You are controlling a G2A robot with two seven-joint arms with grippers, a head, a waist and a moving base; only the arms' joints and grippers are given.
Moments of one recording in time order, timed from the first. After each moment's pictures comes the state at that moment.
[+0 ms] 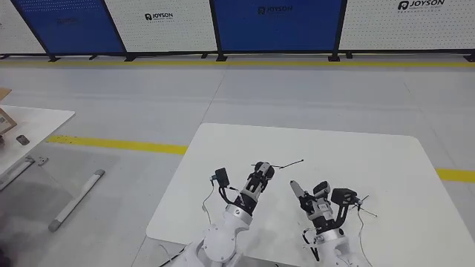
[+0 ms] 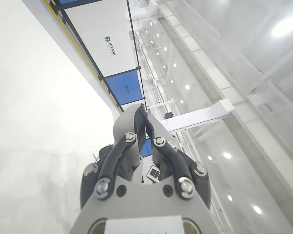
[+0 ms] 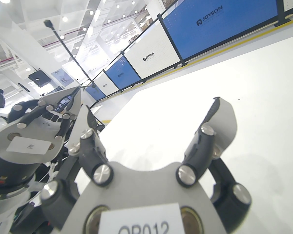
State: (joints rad) left arm 1.55 -1.34 -1.09 -1.71 -0.08 -0.17 0.17; right arm -1.52 -1.40 1.11 -1.51 -0.84 -0.16 -0.23
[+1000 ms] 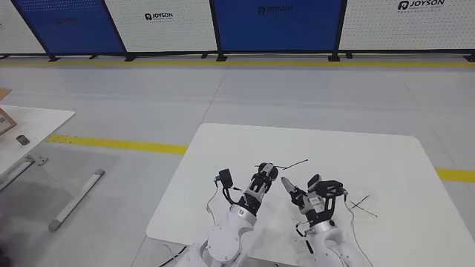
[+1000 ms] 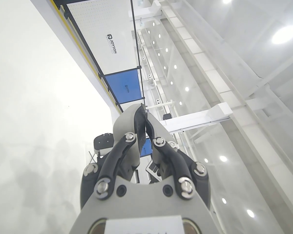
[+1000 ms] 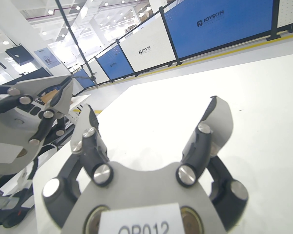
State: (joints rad) left arm 1.54 -1.36 -1.06 -1.71 -0.11 -0.14 0.19; right arm -1.44 -1.41 1.05 -1.44 -0.97 -0.10 -0.20
